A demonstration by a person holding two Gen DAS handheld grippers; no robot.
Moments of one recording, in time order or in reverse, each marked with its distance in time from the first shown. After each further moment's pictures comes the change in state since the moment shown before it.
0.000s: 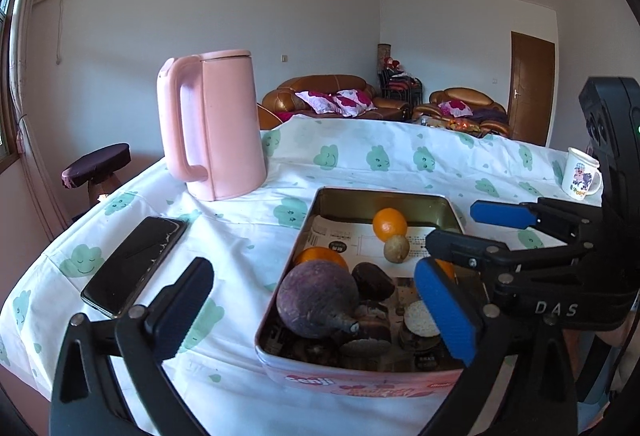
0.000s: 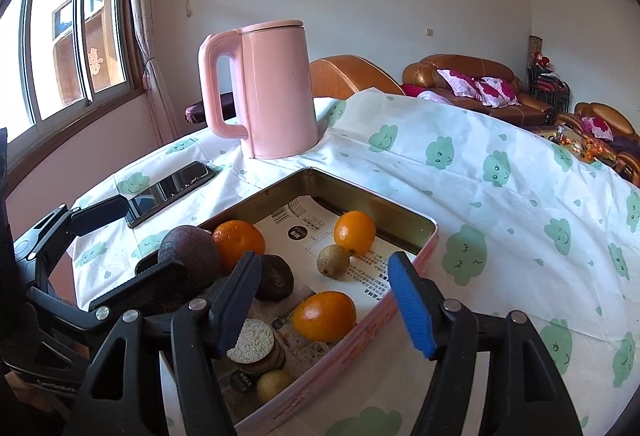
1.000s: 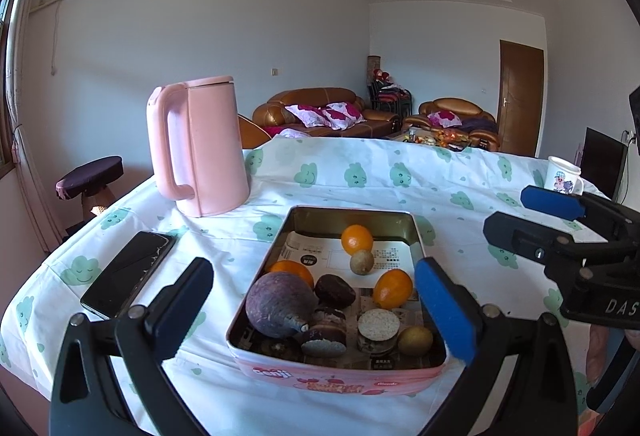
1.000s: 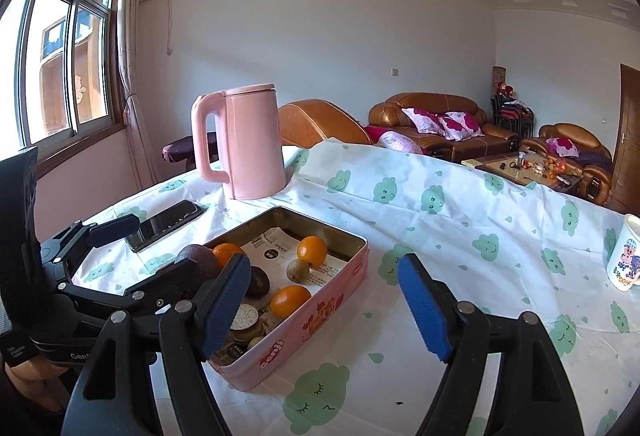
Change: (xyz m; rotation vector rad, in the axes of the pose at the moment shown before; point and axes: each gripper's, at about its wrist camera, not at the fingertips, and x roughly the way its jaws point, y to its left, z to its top) left arm -0.024 -0.022 0.006 0.009 -0.043 -0.031; right arm -0.077 -0.006 -0.013 0.023 -0.144 -0.108
